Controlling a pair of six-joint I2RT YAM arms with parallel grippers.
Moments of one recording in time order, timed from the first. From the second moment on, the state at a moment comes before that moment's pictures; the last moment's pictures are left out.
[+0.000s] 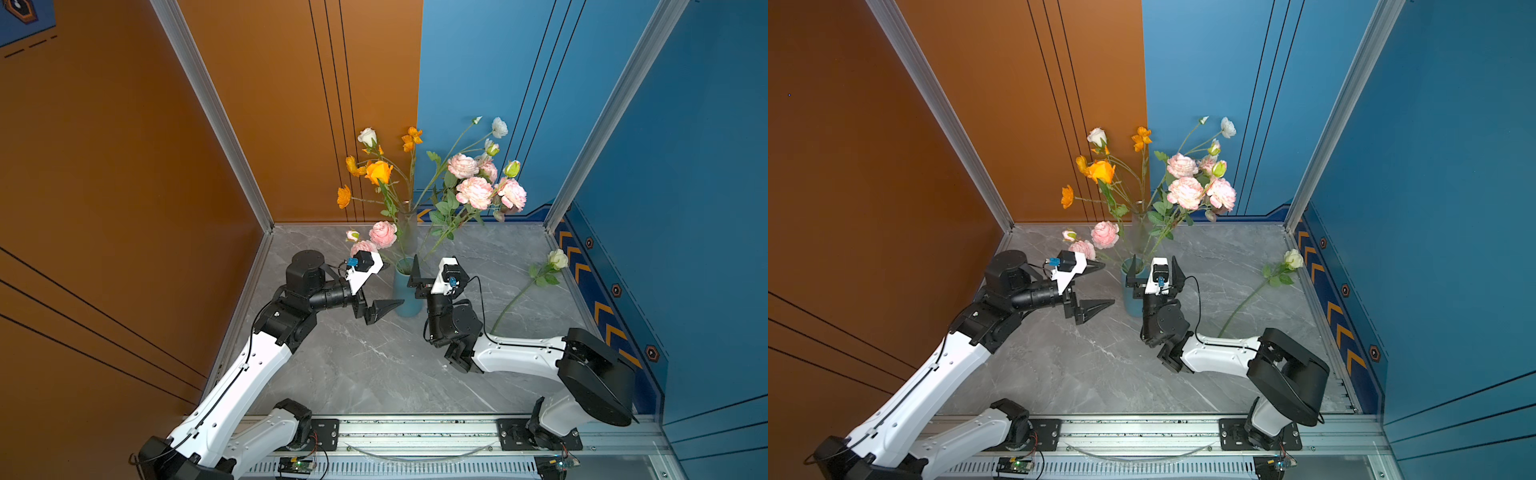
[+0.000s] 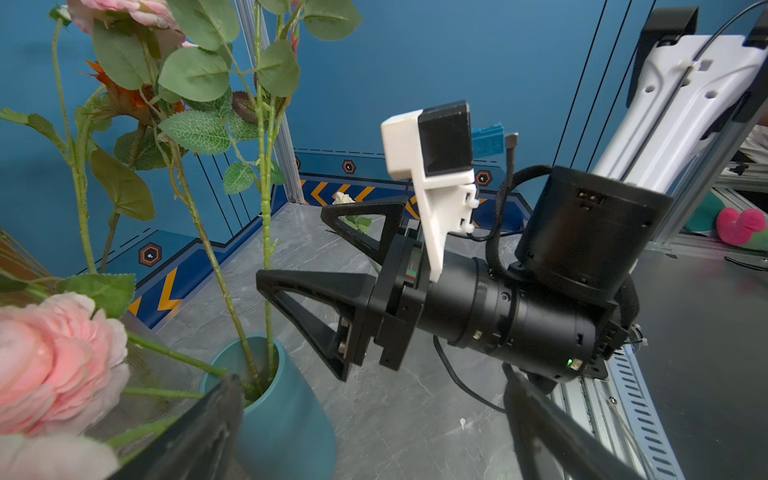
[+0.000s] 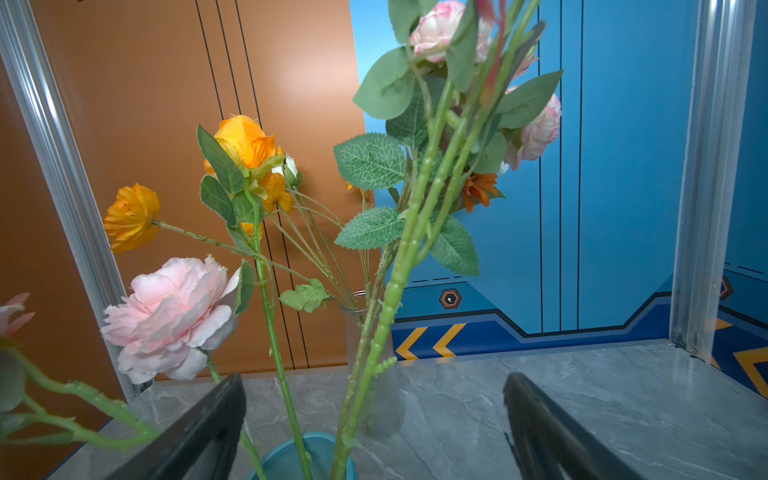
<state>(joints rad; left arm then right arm) -0.41 1.00 1.00 -0.23 0.79 0.23 1.01 1.52 0.79 1.12 0.96 -0.17</state>
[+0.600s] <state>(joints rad) -0.65 1.14 1.00 -0.24 0.64 0.23 0.47 1.00 0.79 -0.26 0.63 0.48</state>
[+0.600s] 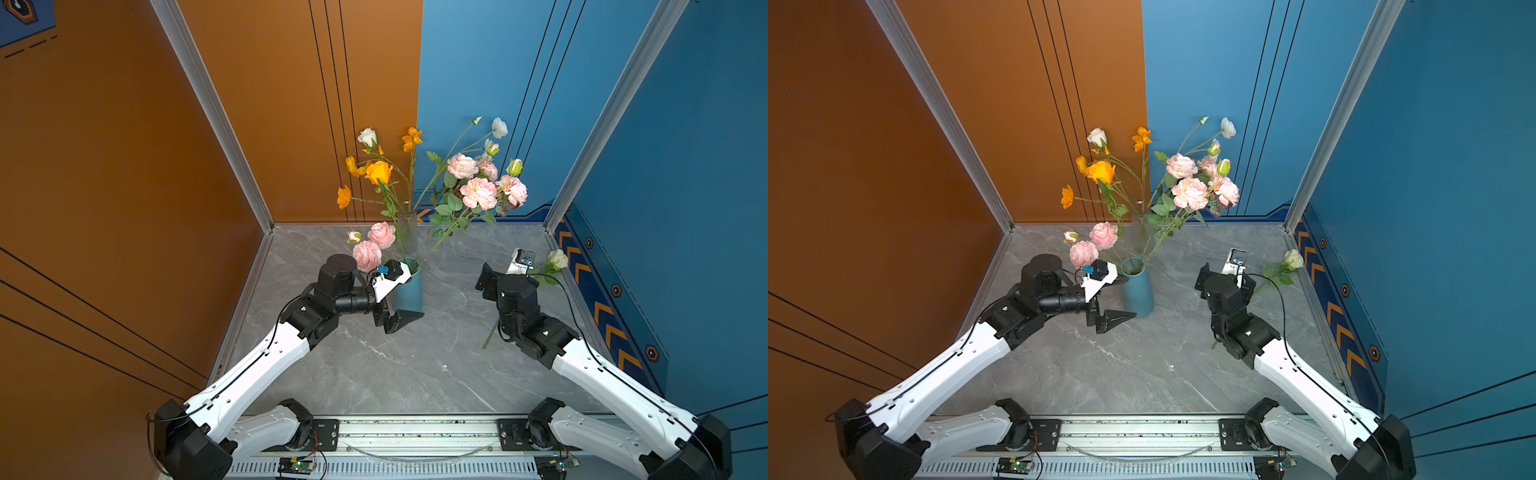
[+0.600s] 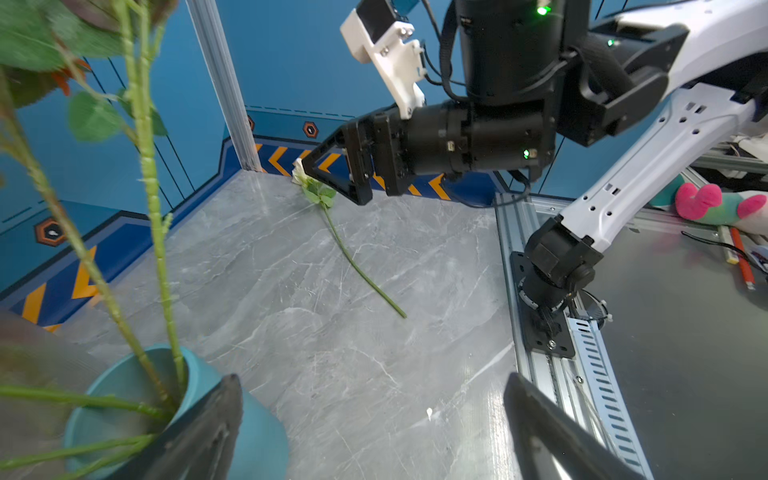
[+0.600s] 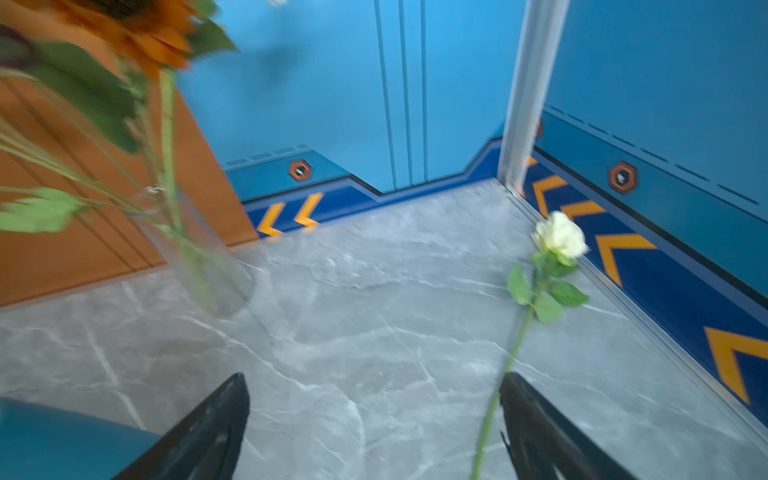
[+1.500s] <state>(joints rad) -0.92 1.31 1.09 -0.48 0.23 0.42 -0.19 1.68 0.97 -0.44 0.00 0.50</state>
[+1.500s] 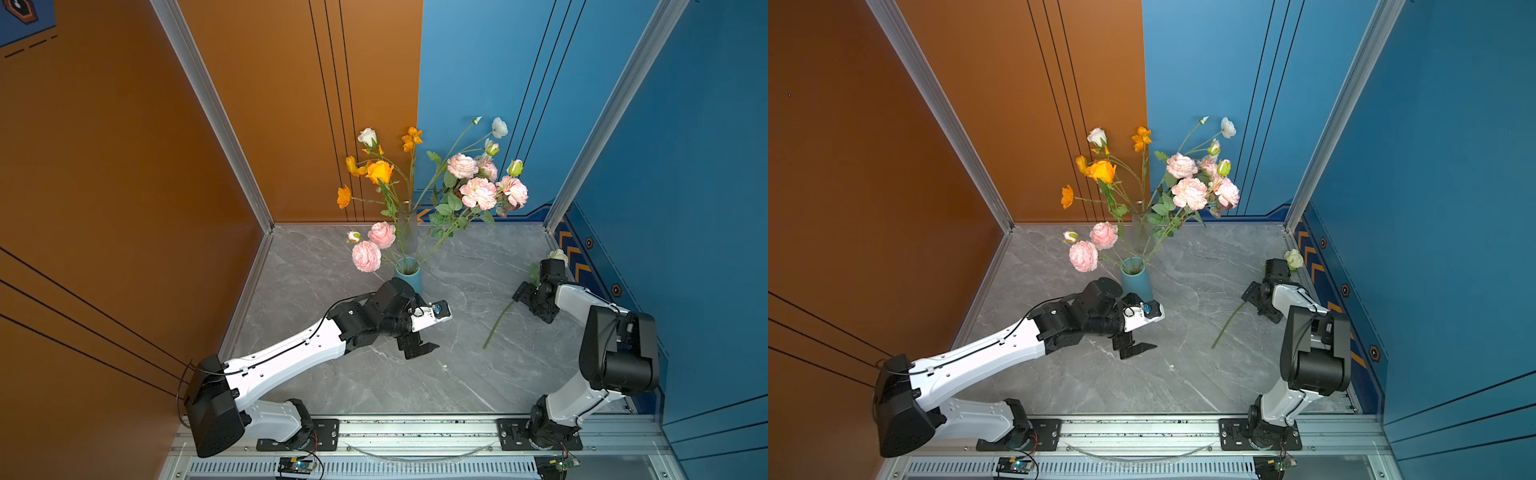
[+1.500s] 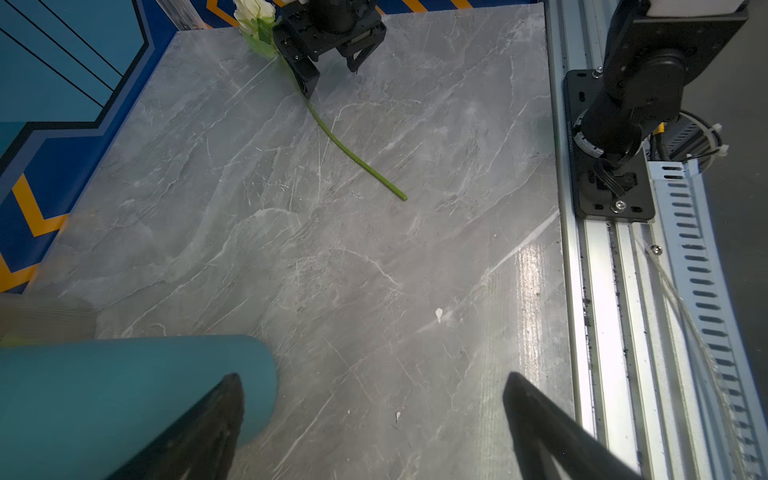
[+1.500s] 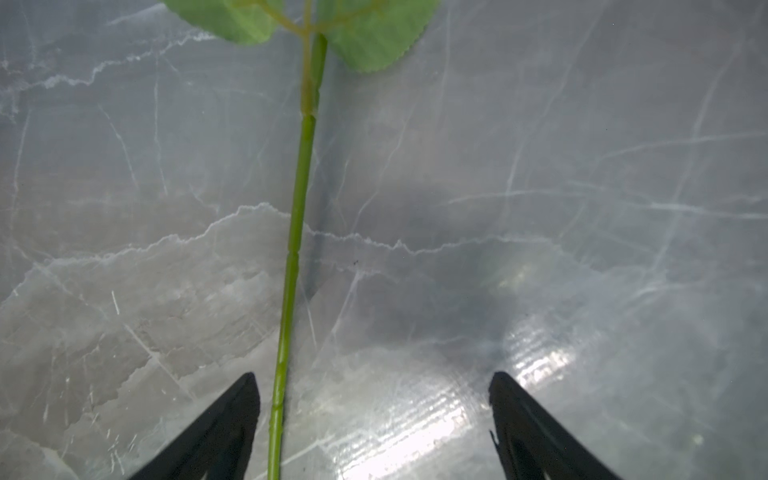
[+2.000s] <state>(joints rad) -0.92 1.31 1.10 -0.51 0.23 0.43 -0.19 1.79 1.06 -0.41 -0.02 0.50</state>
